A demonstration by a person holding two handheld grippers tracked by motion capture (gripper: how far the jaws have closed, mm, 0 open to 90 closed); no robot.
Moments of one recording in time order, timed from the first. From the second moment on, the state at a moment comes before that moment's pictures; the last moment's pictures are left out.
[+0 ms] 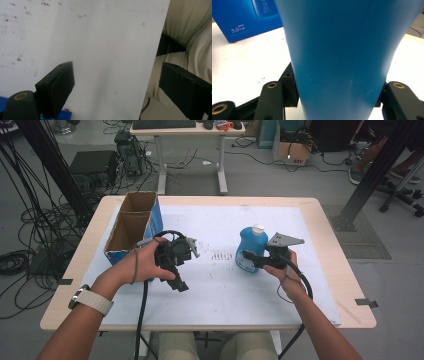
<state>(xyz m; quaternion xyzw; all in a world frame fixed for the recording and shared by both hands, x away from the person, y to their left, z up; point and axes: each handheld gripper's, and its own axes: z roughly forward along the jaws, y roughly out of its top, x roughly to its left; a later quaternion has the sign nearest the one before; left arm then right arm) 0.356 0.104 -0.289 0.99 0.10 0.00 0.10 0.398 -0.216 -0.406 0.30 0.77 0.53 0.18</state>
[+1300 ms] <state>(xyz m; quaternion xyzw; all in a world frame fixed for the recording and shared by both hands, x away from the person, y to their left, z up) 0.356 0.103 -0.288 0.99 0.09 0.00 0.10 0.398 -0.216 -0.406 0.30 0.77 0.53 0.18</state>
